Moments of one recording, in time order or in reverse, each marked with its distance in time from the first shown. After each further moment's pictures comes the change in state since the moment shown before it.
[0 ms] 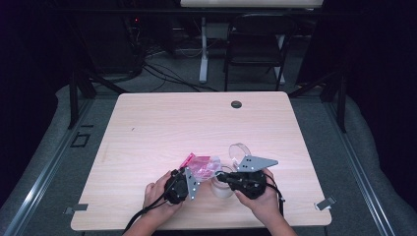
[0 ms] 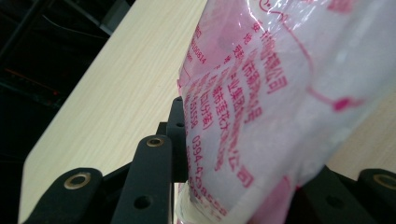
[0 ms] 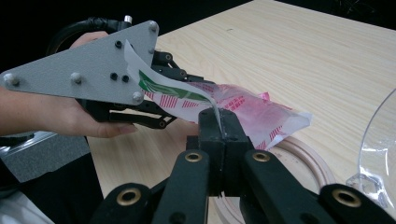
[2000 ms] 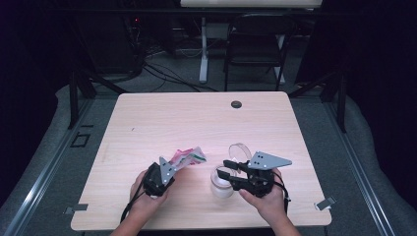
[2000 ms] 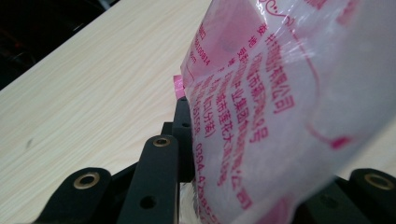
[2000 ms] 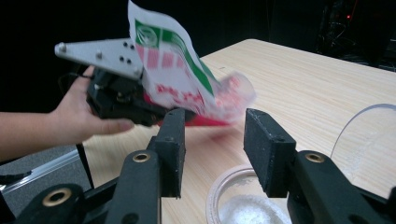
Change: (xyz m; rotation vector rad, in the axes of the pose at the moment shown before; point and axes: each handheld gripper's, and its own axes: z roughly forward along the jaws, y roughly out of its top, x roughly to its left) left arm 0.061 -0.036 -0.012 -0.003 -0.033 -0.289; right arm -0.002 0.009 -0.020 -0.149 -0.017 0.027
